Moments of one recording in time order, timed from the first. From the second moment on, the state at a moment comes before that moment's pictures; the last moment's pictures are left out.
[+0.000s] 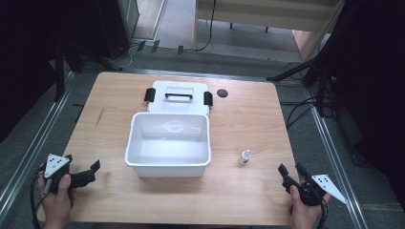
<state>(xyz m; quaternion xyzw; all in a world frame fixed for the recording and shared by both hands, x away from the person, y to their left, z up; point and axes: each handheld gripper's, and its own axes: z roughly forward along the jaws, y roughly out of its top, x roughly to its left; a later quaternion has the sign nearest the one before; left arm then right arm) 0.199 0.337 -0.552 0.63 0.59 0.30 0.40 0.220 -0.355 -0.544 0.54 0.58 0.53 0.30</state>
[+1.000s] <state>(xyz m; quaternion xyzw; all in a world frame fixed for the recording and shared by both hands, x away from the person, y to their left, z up) 0.199 0.338 -0.552 0.63 0.59 0.30 0.40 0.260 -0.333 -0.499 0.49 0.80 0.26 0.23</state>
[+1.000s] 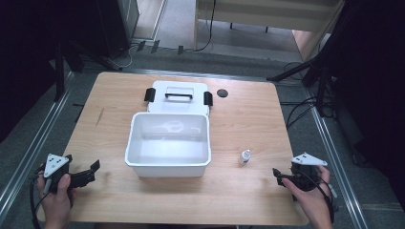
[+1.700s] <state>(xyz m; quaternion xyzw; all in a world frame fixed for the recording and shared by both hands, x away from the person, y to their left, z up) 0.199 0.339 -0.552 0.63 0.59 0.30 0.41 0.307 -0.268 -0.452 0.30 0.94 0.06 0.13</state>
